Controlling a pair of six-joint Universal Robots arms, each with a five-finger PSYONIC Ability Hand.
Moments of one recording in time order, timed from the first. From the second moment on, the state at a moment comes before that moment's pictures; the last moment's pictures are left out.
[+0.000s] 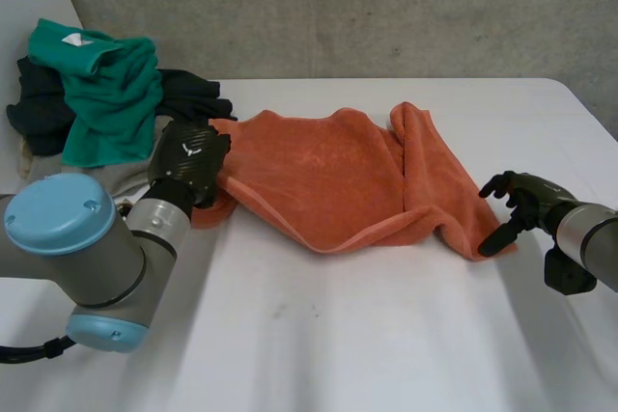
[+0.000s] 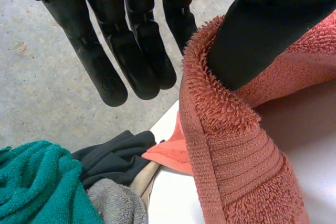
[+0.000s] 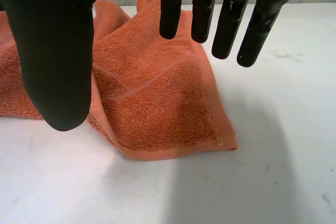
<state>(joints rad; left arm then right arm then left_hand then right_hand) 4.28 -2.01 -1.72 3.75 -1.55 3.60 1.66 -1.15 1.59 0.08 1.37 3.26 1.16 1.20 1.20 1.20 0.98 0.35 0.41 0.40 0.39 0.22</state>
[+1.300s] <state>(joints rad) 4.34 -2.07 -1.33 3.19 -1.51 3.86 1.80 -1.13 1.21 0.21 1.56 2.28 1.16 1.20 1.20 1.20 0.98 0.99 1.18 1.18 1.19 0.99</state>
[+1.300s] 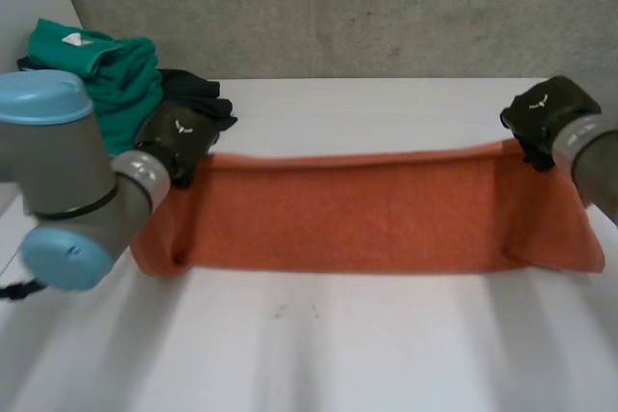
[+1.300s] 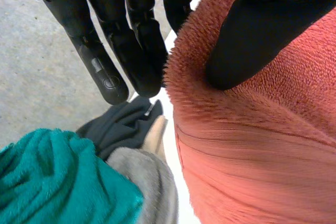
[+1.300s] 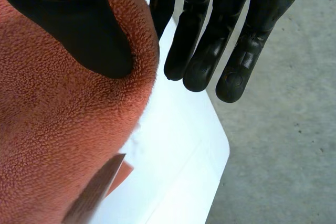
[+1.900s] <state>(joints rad) 4.34 -1.95 -1.41 4.04 -1.51 3.76 1.83 -1.16 1.18 -0.57 1.62 2.38 1.16 1.20 1.20 1.20 0.98 0.99 1.18 1.18 1.19 1.00</state>
